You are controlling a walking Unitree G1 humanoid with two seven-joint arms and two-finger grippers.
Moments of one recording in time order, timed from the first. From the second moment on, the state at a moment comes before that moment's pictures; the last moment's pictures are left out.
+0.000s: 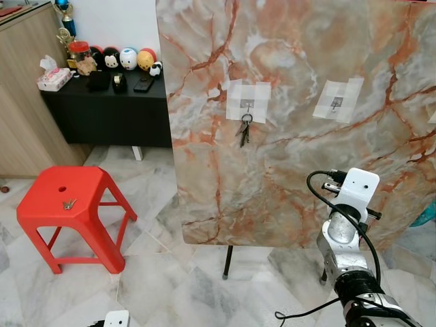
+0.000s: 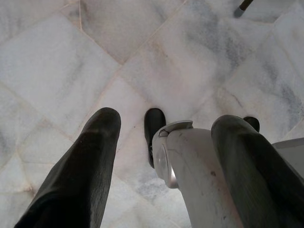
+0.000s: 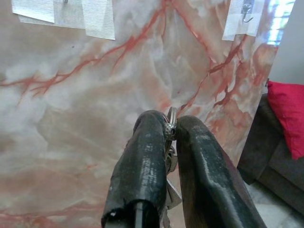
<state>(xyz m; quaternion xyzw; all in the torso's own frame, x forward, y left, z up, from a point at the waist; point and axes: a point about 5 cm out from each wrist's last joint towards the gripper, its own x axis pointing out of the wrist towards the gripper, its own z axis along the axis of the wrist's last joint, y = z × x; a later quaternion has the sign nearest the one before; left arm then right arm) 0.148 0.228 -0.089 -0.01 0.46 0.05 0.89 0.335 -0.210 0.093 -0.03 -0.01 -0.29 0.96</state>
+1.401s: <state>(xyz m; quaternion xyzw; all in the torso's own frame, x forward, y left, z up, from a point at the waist) 0.151 0.230 -0.088 -0.01 0.46 0.05 0.89 0.338 -0.203 0.096 -0.02 -0.02 -0.28 0.96</state>
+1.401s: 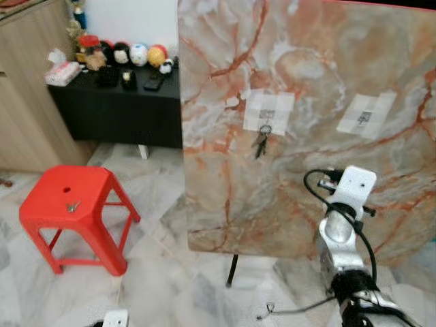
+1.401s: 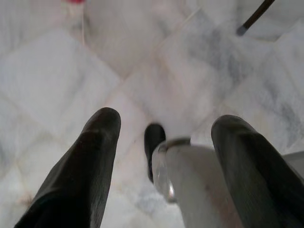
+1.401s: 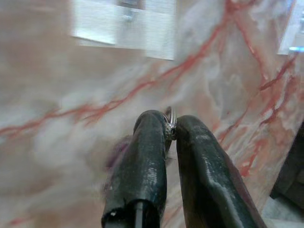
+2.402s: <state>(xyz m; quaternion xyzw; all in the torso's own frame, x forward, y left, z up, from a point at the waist) 0.149 0.229 -0.089 -0.01 0.46 0.05 0.89 0.326 -0.223 0.097 -0.05 -0.04 -0.35 0.93</state>
